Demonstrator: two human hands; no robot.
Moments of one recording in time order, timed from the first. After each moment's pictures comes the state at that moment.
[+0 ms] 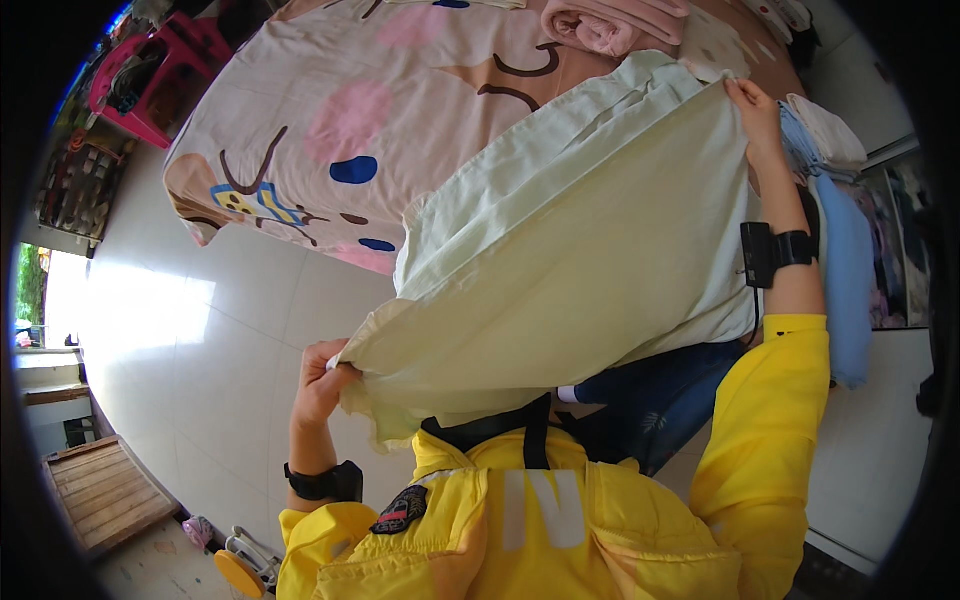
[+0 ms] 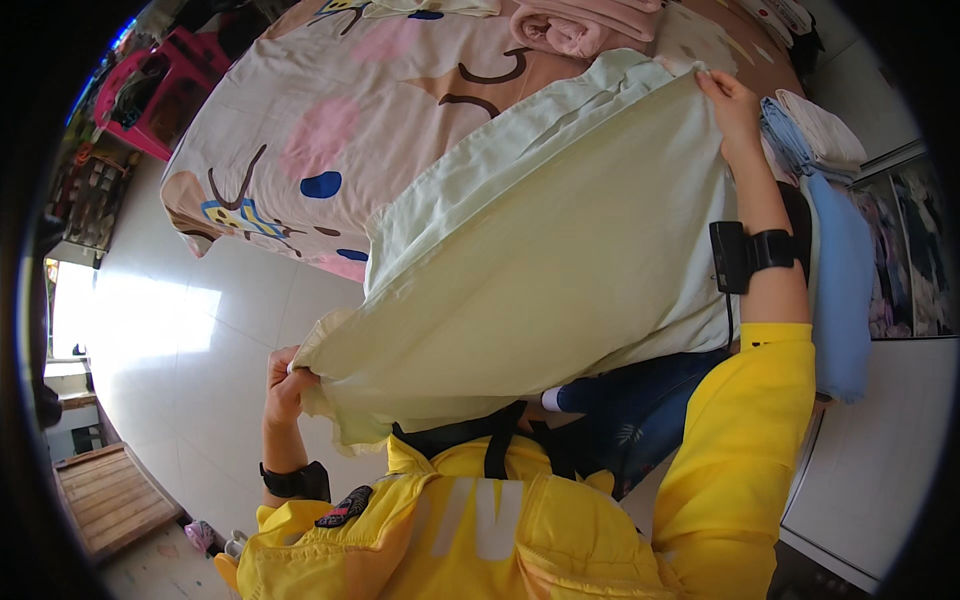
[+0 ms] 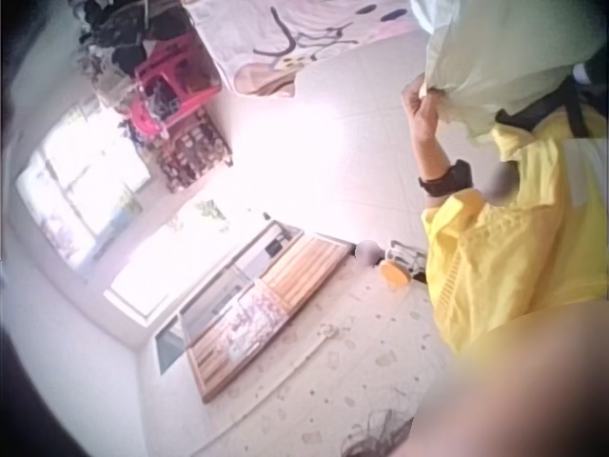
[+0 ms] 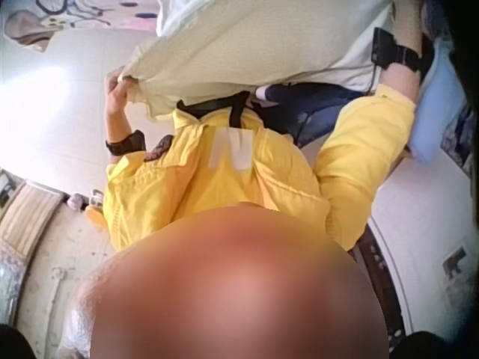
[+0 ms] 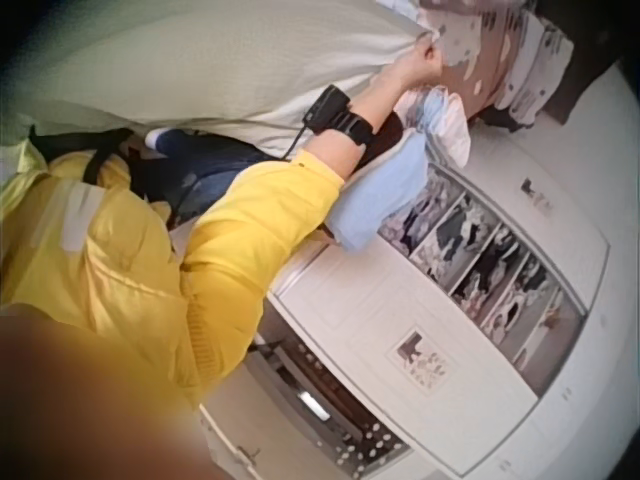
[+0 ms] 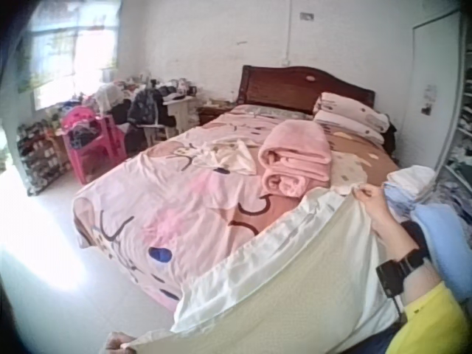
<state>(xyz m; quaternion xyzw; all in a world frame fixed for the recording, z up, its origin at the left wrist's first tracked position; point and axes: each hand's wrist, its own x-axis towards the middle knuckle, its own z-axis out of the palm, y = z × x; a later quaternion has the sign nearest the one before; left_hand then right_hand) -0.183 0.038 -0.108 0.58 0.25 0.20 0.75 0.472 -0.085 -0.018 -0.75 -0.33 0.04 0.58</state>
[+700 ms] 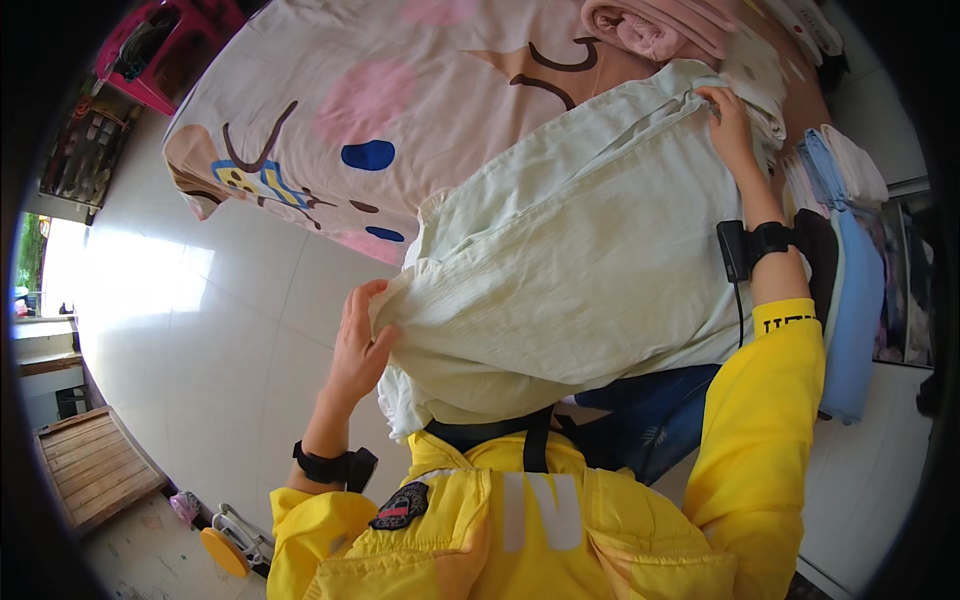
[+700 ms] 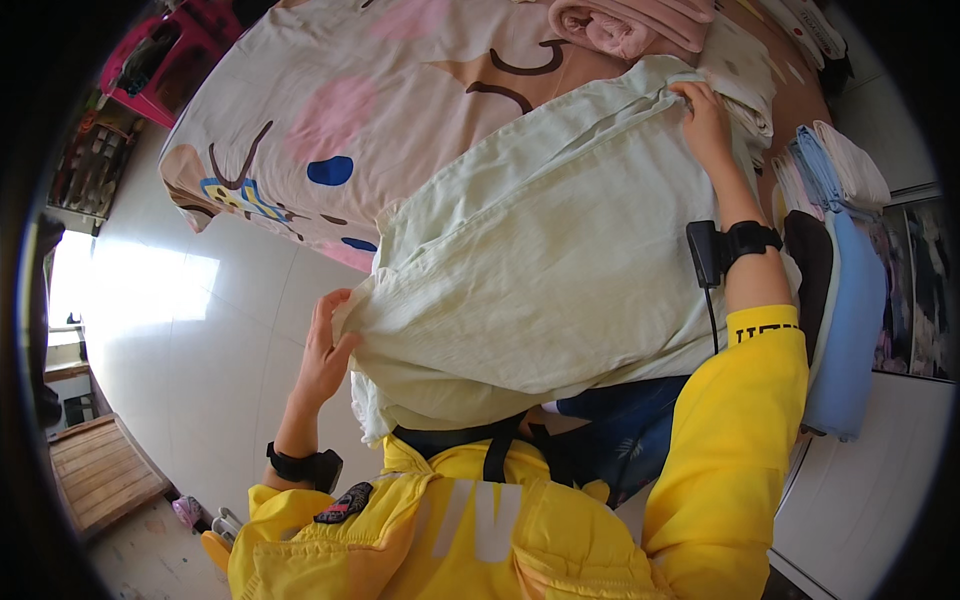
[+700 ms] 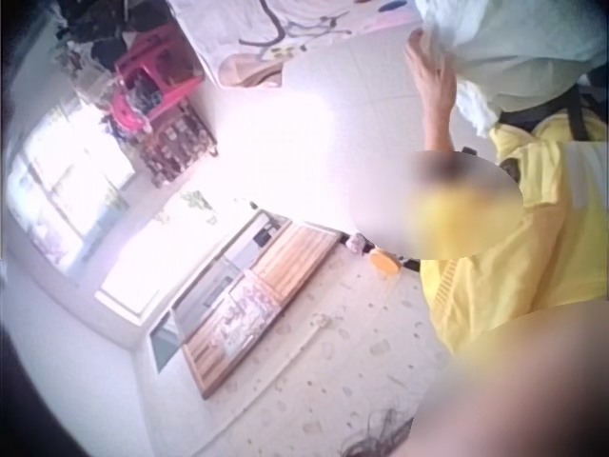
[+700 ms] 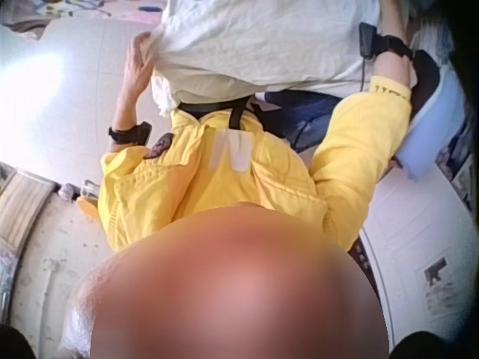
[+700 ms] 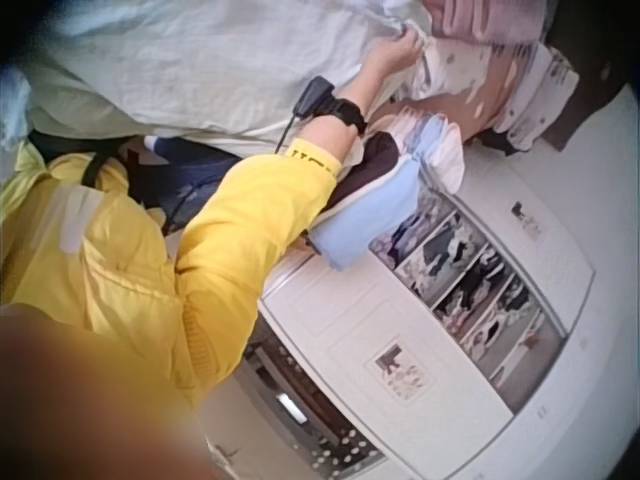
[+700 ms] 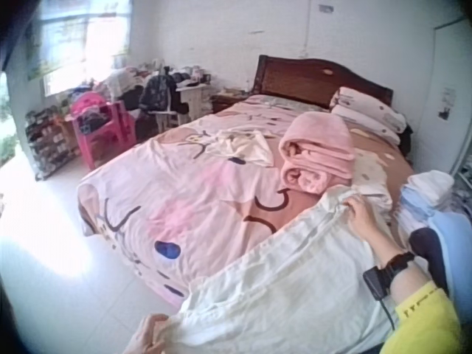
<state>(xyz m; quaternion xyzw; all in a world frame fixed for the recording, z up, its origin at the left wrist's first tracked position) -0.132 0.037 -0.139 0.79 0.39 0.21 0.42 0.471 -0.031 -0.087 -0.78 -0.56 -0.18 0.21</state>
